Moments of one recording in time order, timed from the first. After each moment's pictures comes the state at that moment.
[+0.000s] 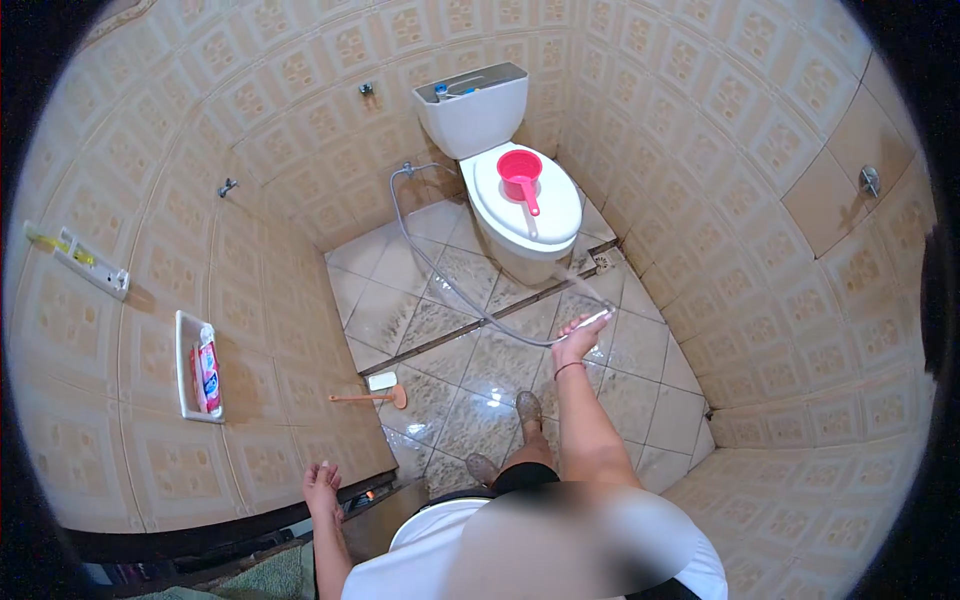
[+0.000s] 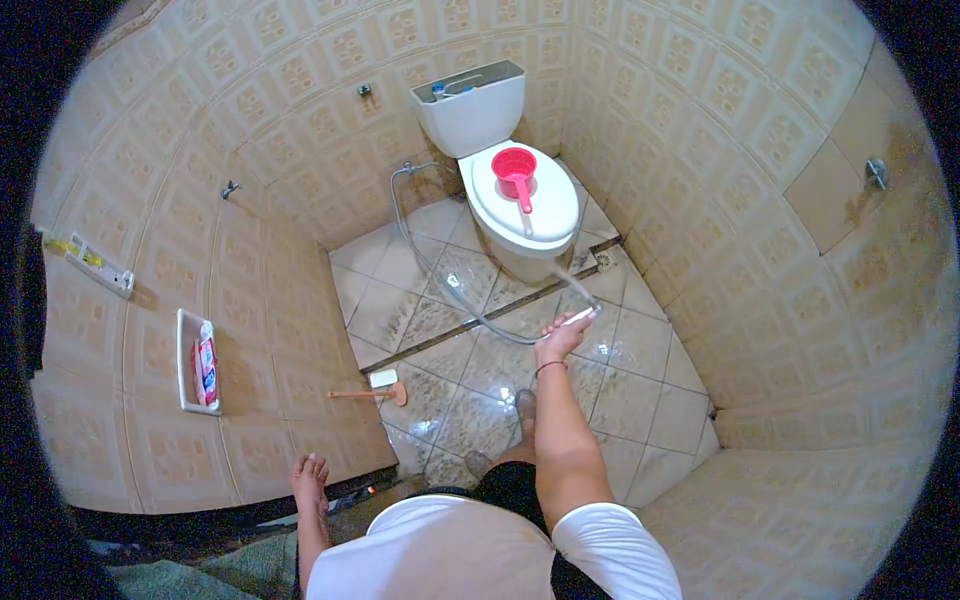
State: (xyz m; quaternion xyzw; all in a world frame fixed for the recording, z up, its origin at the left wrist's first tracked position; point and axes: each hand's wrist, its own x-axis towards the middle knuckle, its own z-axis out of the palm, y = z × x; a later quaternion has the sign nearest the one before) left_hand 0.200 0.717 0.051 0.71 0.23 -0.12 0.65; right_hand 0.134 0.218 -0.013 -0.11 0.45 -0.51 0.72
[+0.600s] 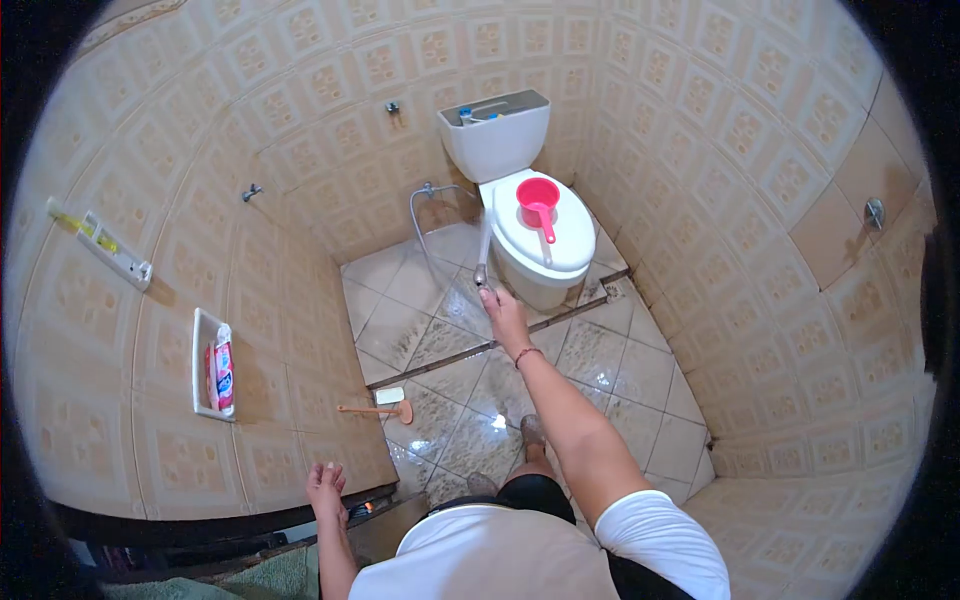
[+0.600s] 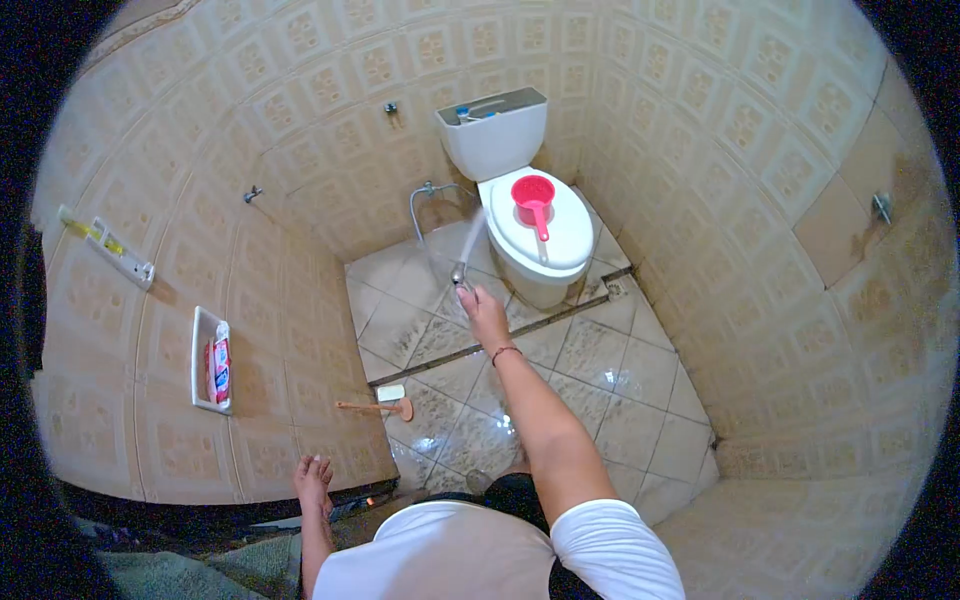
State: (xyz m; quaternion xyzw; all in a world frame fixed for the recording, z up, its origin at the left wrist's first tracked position) left_hand 0.205 0.707 0.056 0.70 0.22 -0.08 0.68; right_hand 0.246 0.270 0.053 -0.78 0.23 -0.32 0.49
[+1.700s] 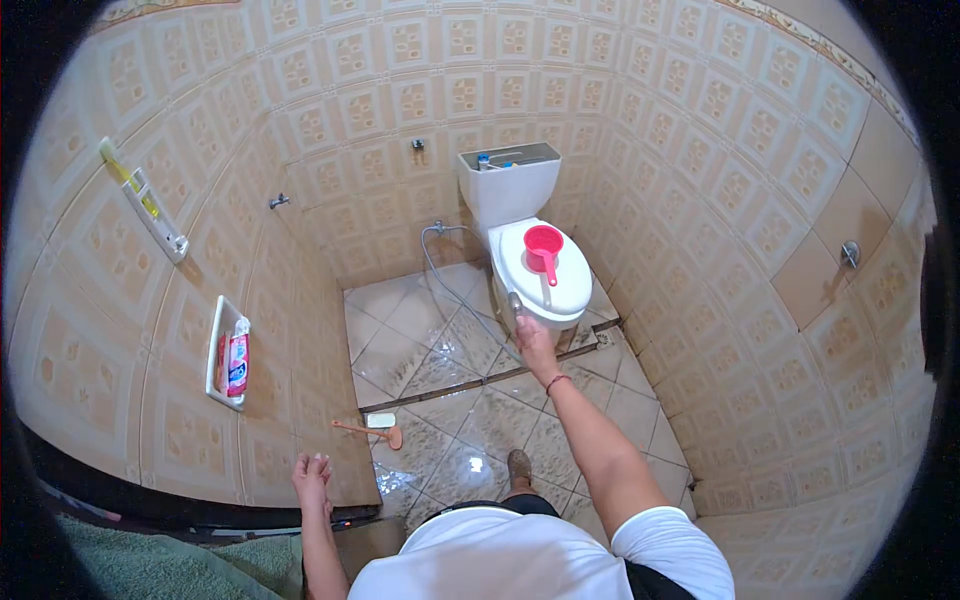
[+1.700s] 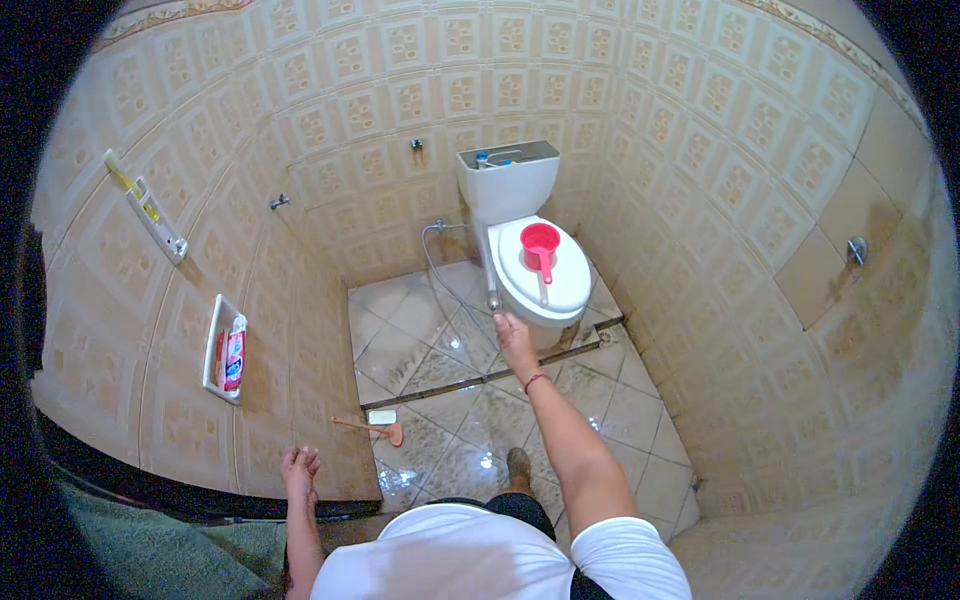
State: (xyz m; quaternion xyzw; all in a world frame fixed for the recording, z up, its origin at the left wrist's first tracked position) left_hand 0.228 0.721 0.064 0.67 0.19 -0.05 0.72; right_hand 0.212 0.259 0.090 -0.76 0.14 -0.34 0.54
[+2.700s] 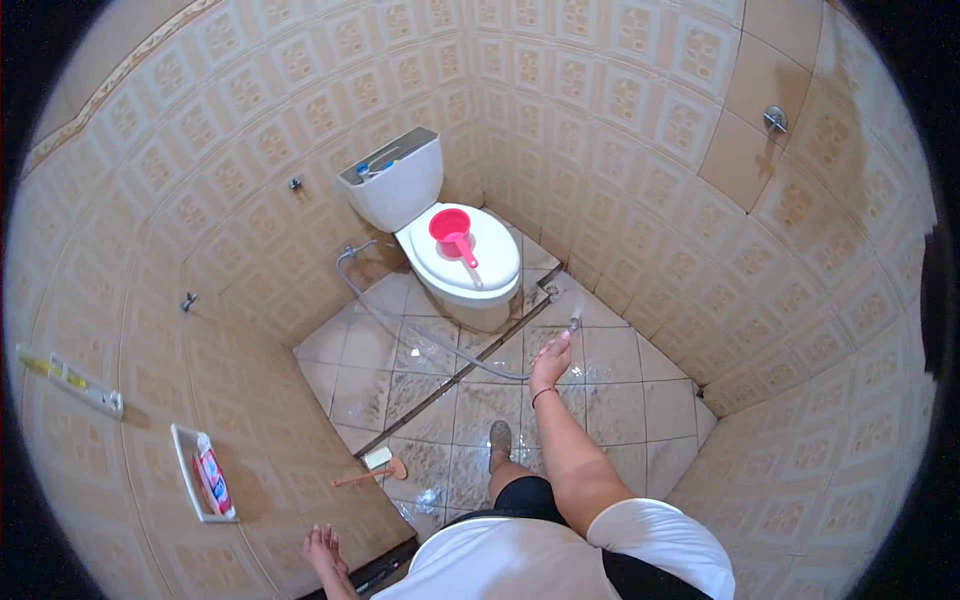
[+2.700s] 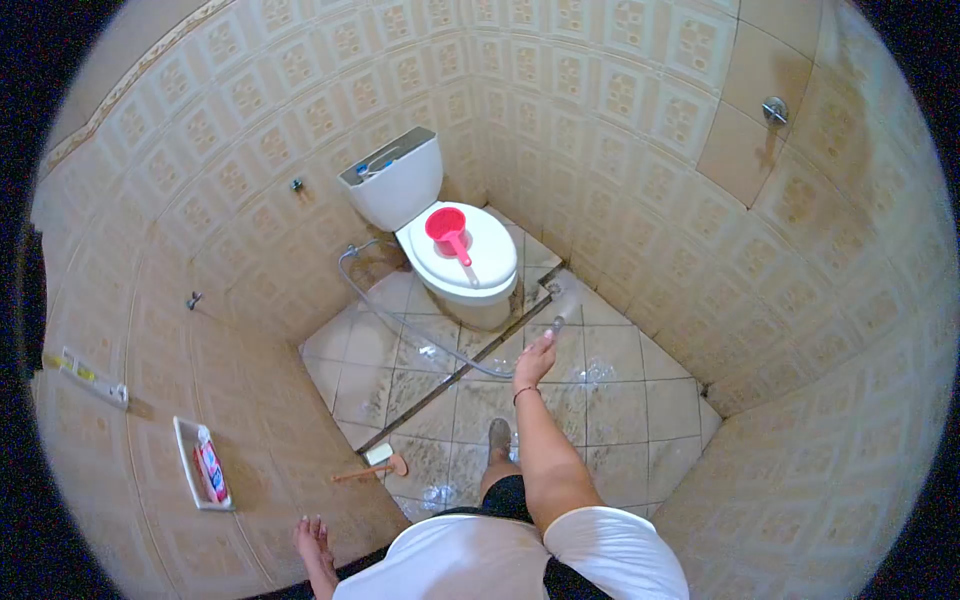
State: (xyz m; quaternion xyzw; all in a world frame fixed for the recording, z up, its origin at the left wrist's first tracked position) left_hand 0.253 0.731 0.051 0.66 0.23 -0.11 0.70; right_hand 0.124 0.220 0.013 -0.23 0.47 -0.61 0.60
